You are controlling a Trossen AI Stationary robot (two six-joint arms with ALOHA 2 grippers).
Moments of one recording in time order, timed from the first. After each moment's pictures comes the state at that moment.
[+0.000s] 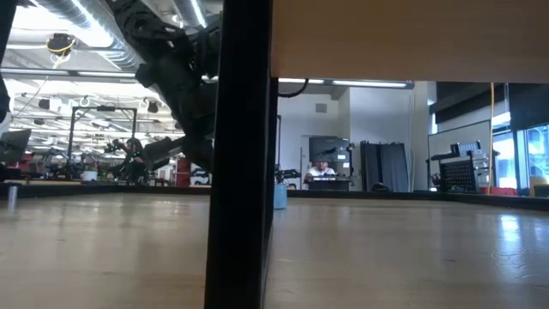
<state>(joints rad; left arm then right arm) 0.14 1.66 0.82 -0.06 0.09 1.14 0.66 1.39 1.91 -1.57 0.53 1.28</state>
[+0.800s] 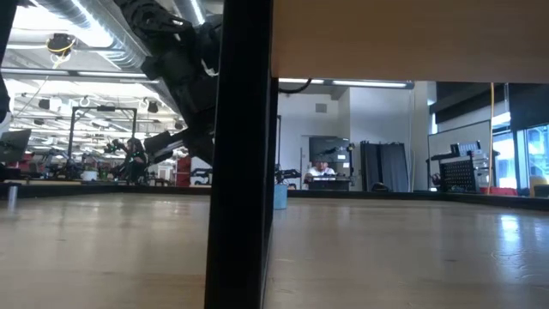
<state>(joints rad) 0.14 1.67 0.88 -0.16 0.12 1.27 0.66 1.39 1.91 -1.57 0.53 1.27</state>
